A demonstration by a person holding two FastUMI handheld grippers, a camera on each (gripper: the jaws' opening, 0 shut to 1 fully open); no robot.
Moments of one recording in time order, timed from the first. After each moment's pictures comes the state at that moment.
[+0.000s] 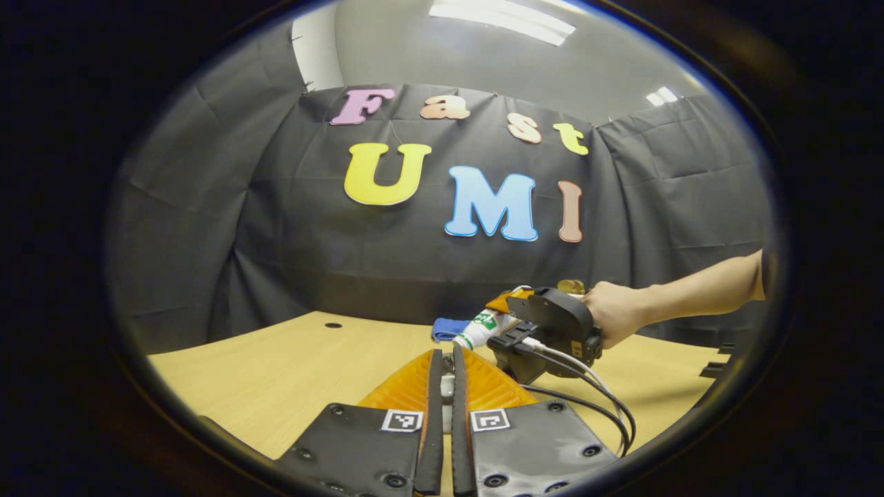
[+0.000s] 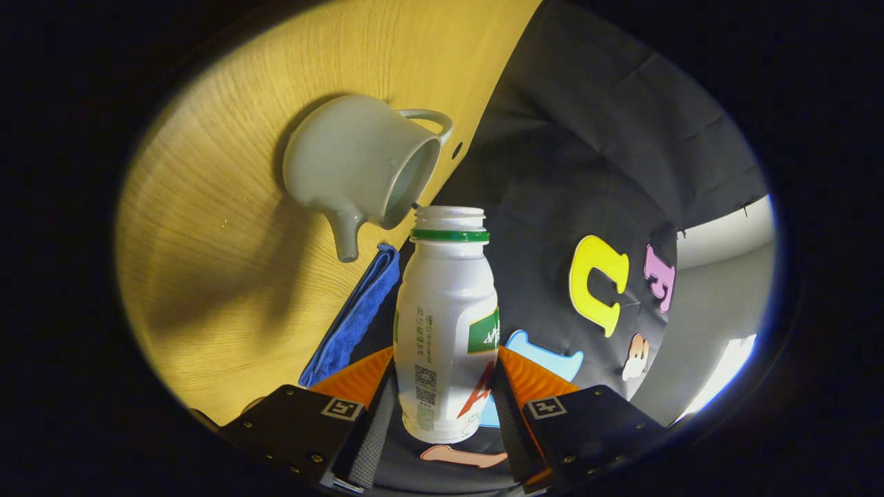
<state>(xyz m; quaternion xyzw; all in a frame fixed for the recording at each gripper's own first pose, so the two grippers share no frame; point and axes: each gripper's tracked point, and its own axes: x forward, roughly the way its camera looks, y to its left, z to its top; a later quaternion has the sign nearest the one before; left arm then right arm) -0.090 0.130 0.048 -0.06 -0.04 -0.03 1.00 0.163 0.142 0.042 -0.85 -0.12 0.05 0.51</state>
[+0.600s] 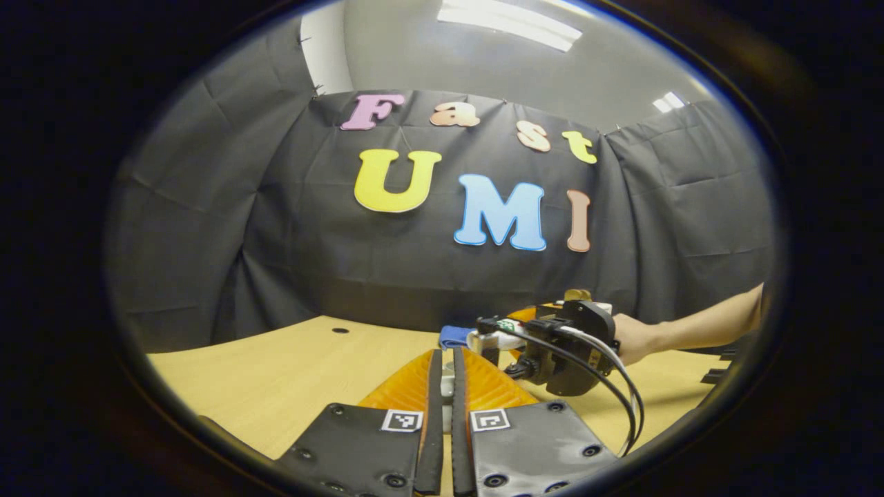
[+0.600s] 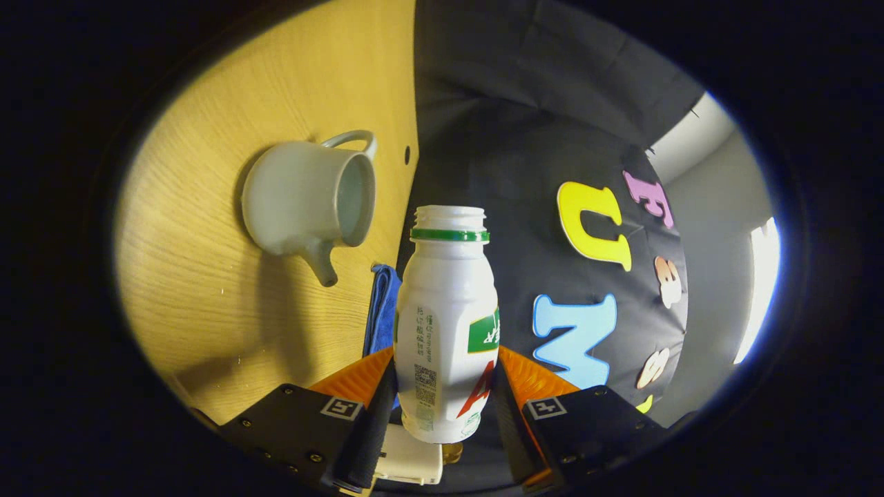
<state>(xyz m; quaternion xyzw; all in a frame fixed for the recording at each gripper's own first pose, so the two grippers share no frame) -0.092 0.146 0.059 -0.08 -0.06 -0.01 1.00 0.161 0.125 0.036 -0.71 -0.11 0.07 0.69</state>
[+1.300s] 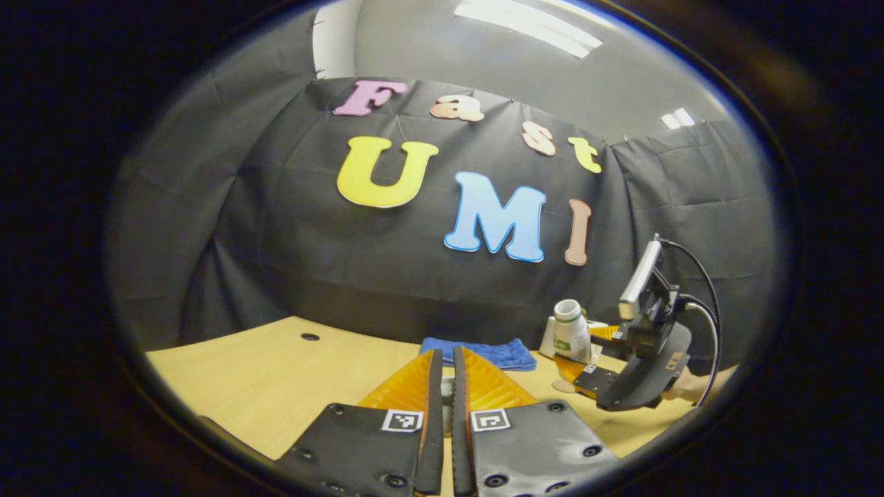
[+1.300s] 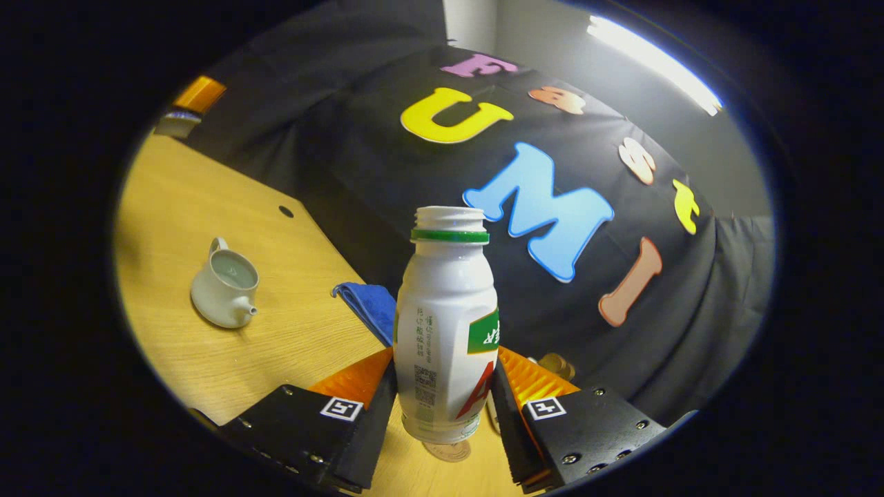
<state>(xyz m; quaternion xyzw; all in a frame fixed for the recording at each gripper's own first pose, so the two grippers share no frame) 0.010 0.141 0.094 -0.12 -0.06 -0.06 0.99 0.138 0.020 0.058 -0.32 -0.02 0.06 0.95</state>
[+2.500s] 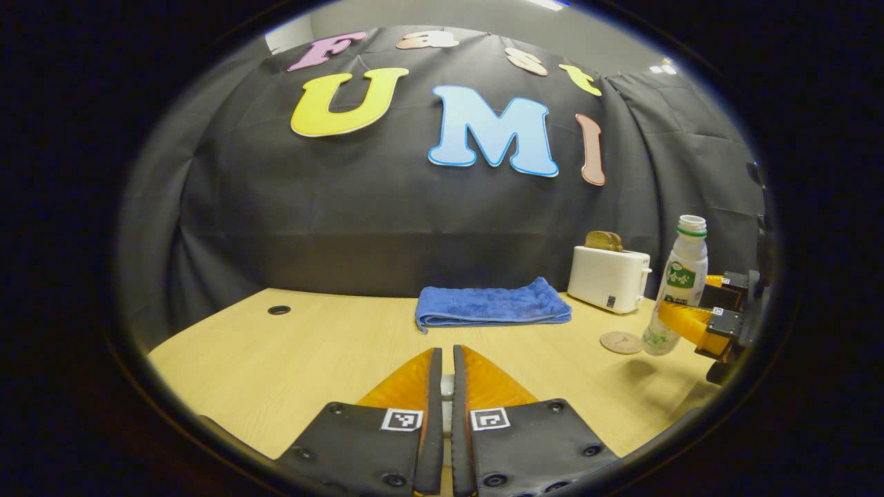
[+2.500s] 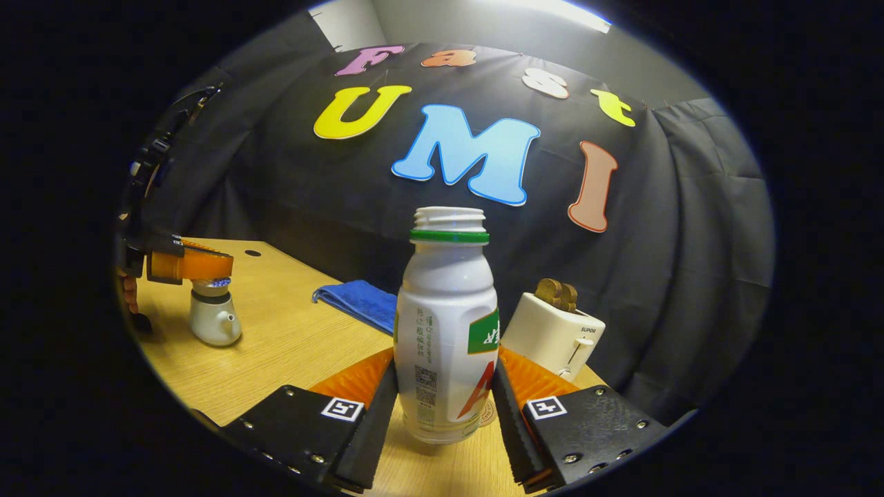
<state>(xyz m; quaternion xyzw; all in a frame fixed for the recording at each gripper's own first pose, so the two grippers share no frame) 0.164 0.100 -0.008 -0.03 0.07 -0.06 1.00 0.134 -0.040 0.035 -0.17 0.00 0.03 0.99</state>
